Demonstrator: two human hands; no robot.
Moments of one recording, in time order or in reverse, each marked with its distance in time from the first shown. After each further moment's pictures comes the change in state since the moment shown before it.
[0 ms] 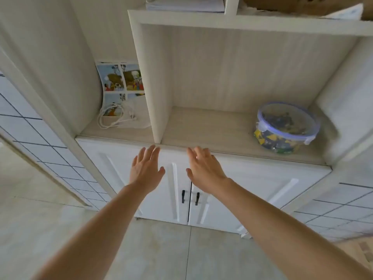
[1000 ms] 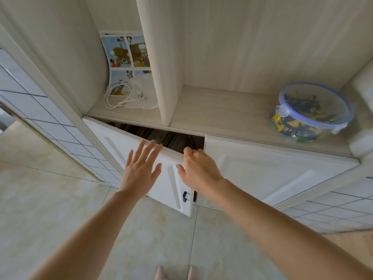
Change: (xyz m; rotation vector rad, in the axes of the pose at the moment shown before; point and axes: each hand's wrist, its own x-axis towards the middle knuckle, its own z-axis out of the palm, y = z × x) left_hand -0.037 -0.042 0.030 0.040 0.113 0.116; right_hand -0.005 -0.035 0.008 0.212 0.053 -0.081
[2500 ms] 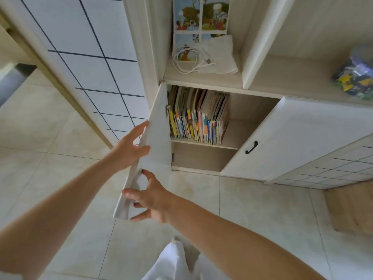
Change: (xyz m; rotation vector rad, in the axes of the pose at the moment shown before) left_hand -0.093 -0.291 -0.099 -0.813 -0.377 -0.259; right_hand 0.025 -0.402 0.133 1.521 -0.672 0.893
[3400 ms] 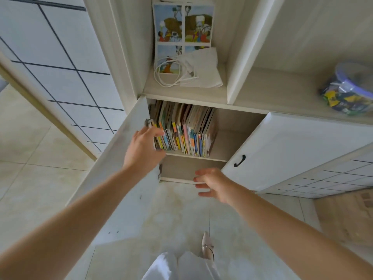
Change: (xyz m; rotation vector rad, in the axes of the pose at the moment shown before) left_hand 0.050 0.076 0.068 0.334 0.282 0.189; right_hand 0.002 -0.040 -0.214 -0.079 0.469 -0.003
